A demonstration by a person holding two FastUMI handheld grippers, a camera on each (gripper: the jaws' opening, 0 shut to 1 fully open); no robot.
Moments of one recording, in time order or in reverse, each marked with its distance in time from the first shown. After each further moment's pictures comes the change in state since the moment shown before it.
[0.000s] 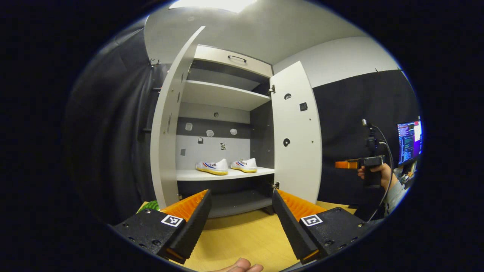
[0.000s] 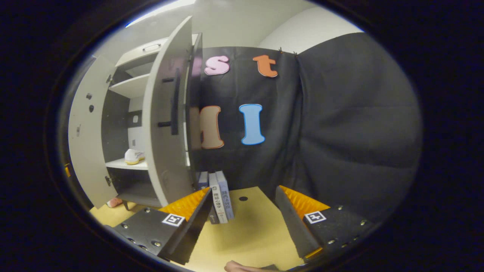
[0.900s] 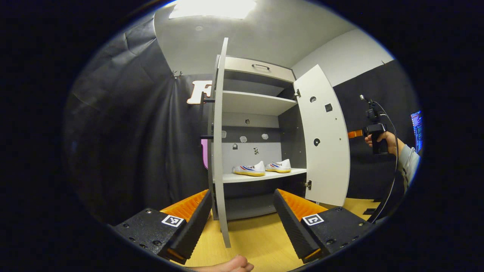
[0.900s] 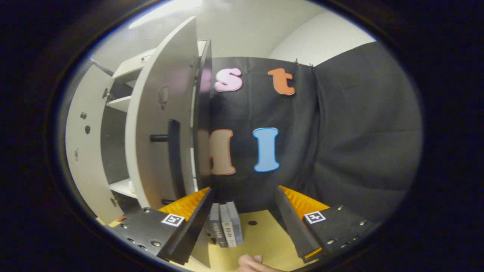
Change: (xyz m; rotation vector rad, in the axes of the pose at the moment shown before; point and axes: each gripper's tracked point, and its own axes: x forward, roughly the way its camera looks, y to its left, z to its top) left arm -0.056 0.089 0.017 0.099 -0.081 0.234; right arm 0.055 0.081 0.106 -0.014 -0.063 0.123
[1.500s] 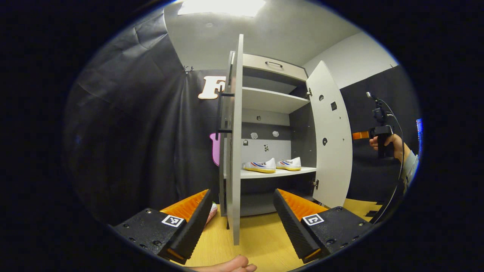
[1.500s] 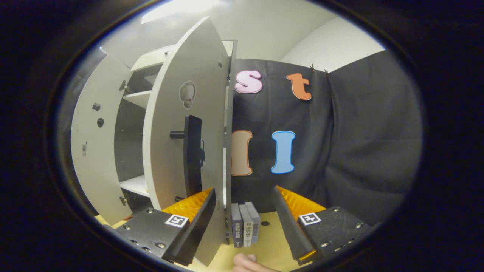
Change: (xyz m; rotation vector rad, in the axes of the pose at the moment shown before) left arm 0.001 0.030 -0.015 -0.048 0.037 0.059; right arm -0.015 0.074 0.006 -0.042 -0.054 0.032
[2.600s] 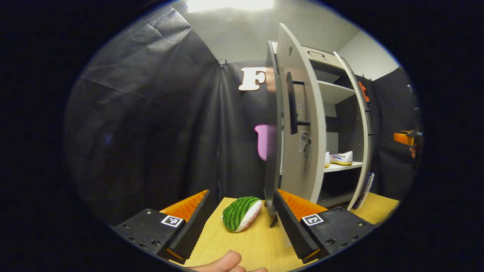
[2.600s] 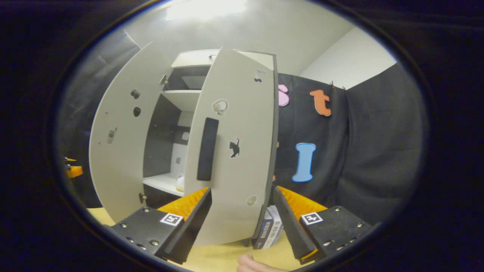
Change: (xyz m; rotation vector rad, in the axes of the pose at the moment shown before) left arm 0.016 0.136 0.000 0.006 0.074 0.308; right arm -0.053 0.109 -0.027 -0.071 -0.078 0.112
